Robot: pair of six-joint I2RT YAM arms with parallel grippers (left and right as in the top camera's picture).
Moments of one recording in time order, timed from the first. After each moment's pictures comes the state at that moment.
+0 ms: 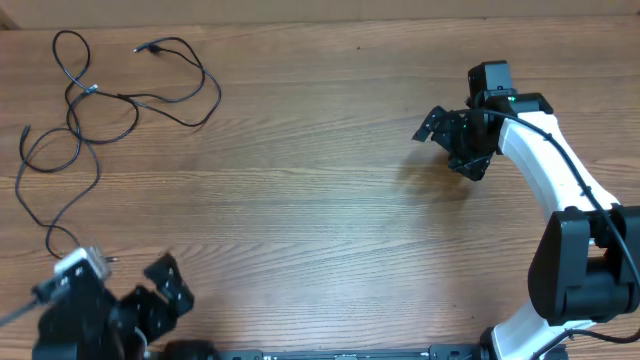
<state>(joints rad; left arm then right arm) -0.01 0.53 1.26 -1.46 -0.14 -0.57 0.06 1.82 1.36 -0.87 -0.24 0.66</state>
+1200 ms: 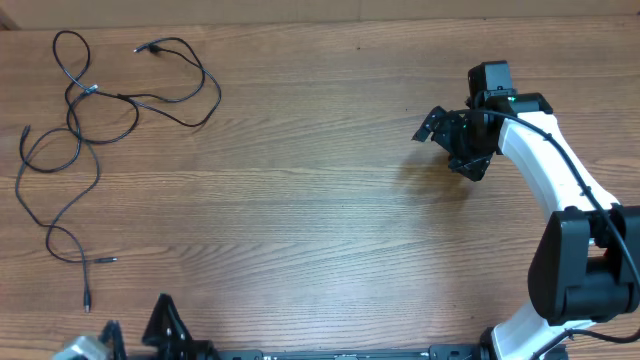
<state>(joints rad) 0.00 0.02 0.97 -1.27 -0.15 -0.60 0.06 1.82 1.36 -0.87 -0.24 0.66</state>
